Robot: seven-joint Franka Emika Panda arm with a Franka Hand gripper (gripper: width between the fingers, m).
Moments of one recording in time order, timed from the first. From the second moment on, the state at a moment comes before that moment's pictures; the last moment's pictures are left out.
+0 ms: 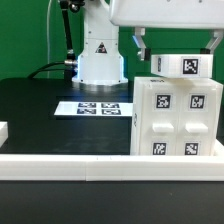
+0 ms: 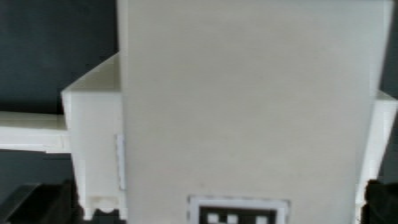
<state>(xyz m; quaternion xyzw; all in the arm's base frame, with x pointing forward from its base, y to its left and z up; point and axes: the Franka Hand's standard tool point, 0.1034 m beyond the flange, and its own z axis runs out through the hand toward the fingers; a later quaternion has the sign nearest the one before) 0.598 0.076 0.159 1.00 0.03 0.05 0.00</state>
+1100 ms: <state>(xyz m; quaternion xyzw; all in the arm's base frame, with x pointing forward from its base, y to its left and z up) 0.601 0.083 0.158 1.00 0.01 0.03 0.00</state>
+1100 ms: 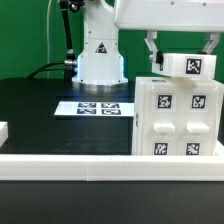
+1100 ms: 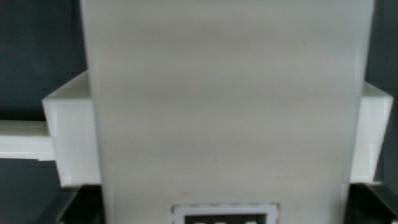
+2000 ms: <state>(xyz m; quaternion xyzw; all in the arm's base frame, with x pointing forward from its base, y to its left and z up) 0.601 0.089 0.156 0.91 -0.40 0.04 -0.04</state>
